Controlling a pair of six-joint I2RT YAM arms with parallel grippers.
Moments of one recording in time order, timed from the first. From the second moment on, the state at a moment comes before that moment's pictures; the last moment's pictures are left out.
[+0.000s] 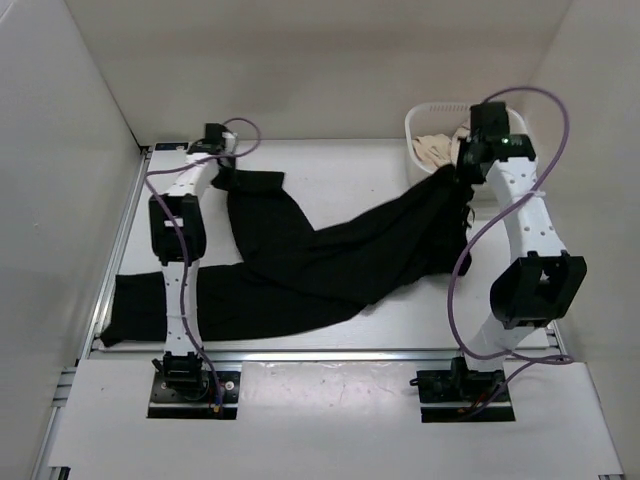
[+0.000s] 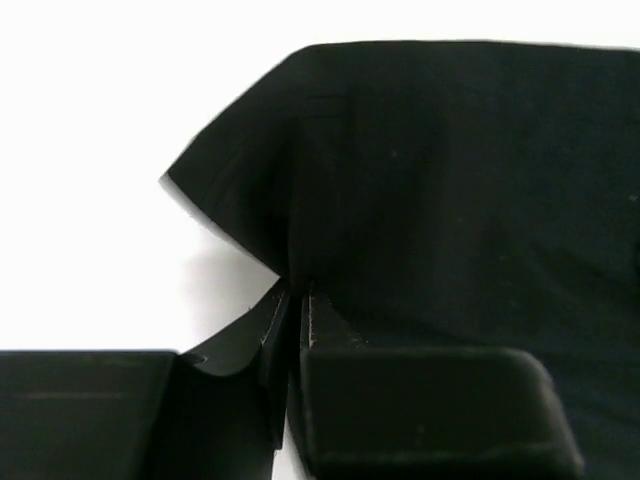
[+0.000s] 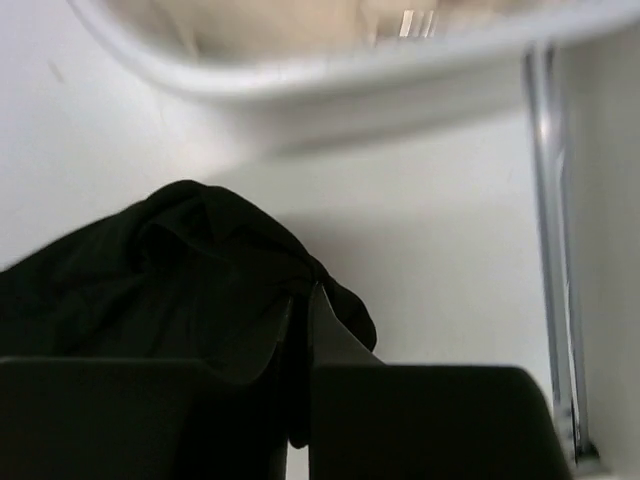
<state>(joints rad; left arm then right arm) -0.07 2.44 2.11 -0.67 -0.02 0.00 0.08 1.67 1.70 -0.98 0.18 0.15</state>
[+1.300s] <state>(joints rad) 0.66 1.20 0.79 -0.92 -0.33 0.00 0.03 1.18 1.29 -1.05 0.21 0.32</state>
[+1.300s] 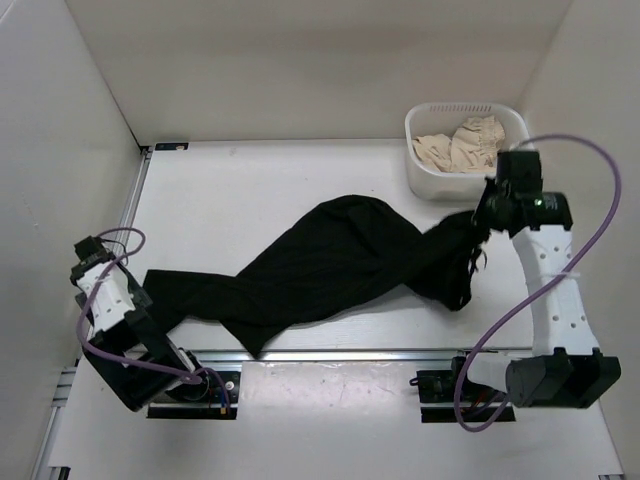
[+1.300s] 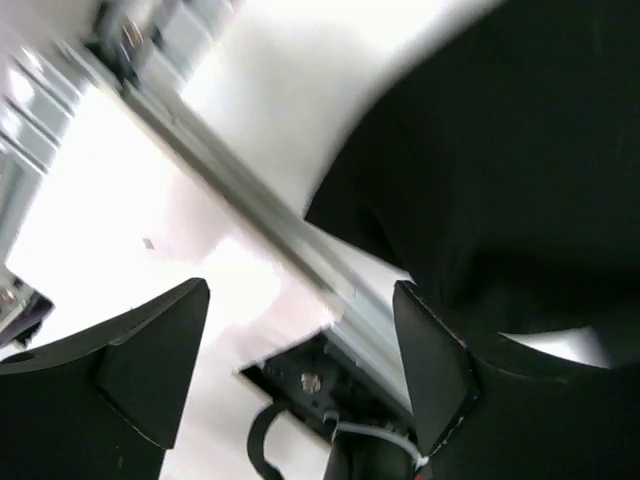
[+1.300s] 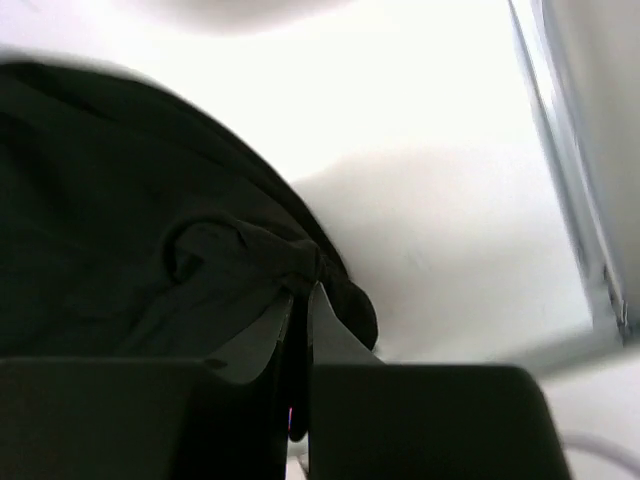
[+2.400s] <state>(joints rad) 0.40 1.81 1.14 -0.74 -0.04 0.00 -0.06 0.98 0.84 -0.98 0.20 0.91</state>
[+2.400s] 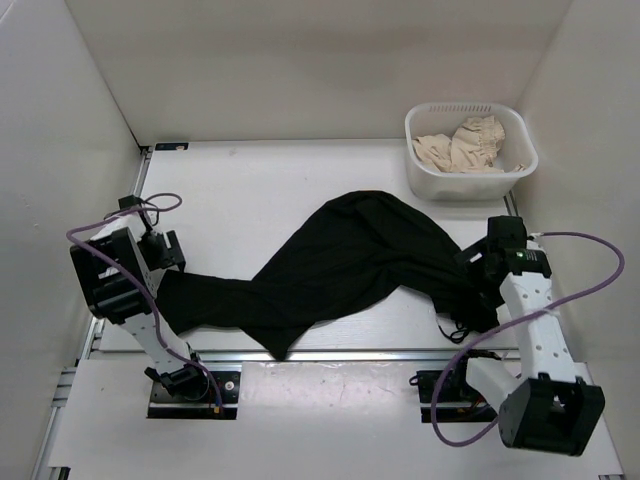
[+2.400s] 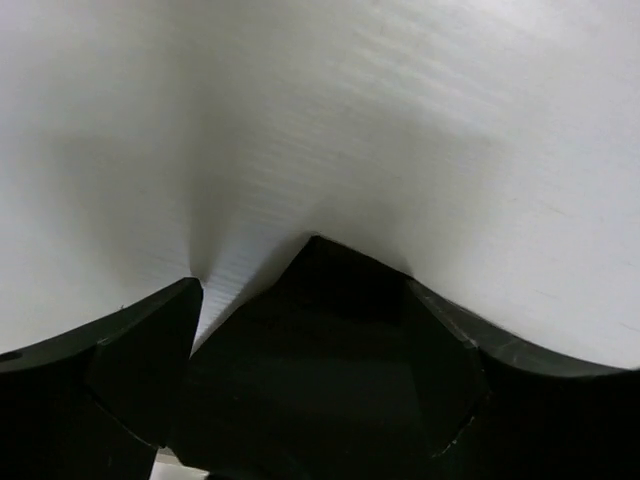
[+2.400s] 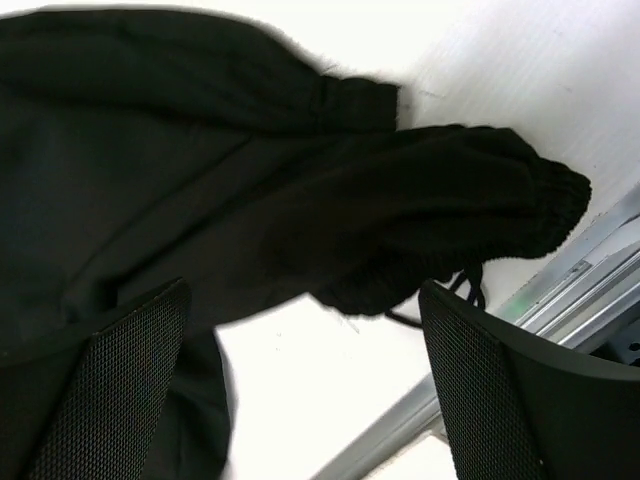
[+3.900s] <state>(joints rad) 0.38 1.52 1.23 -0.81 -0.09 0.00 -0.22 1.12 0.92 -0.94 0.17 0.66</state>
